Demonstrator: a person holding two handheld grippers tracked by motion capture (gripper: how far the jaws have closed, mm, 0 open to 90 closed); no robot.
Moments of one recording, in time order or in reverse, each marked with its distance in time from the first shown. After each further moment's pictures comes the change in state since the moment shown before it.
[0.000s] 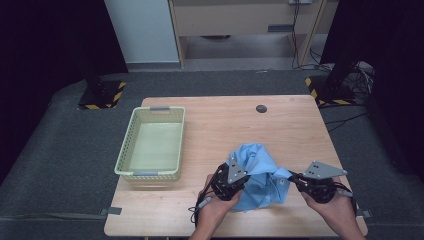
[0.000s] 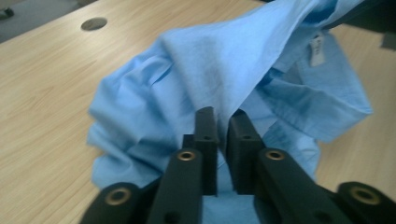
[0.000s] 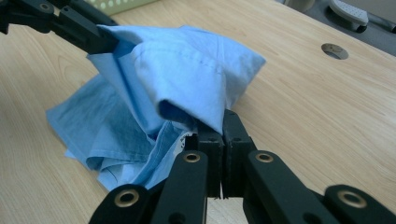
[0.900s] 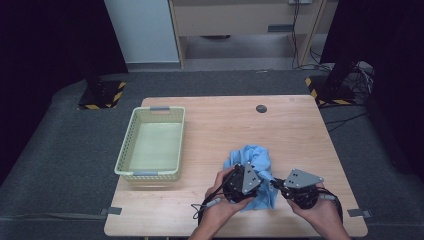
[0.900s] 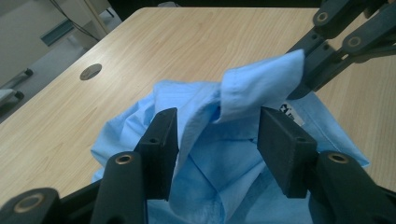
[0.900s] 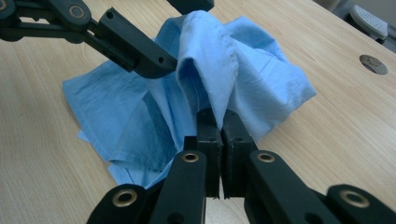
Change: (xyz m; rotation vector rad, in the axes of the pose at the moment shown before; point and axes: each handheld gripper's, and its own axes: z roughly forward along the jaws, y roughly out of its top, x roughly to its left) left arm -0.023 0.016 0.012 -0.043 0.007 0.258; right arm 0.033 0.002 0.025 0.047 0.033 -0.132
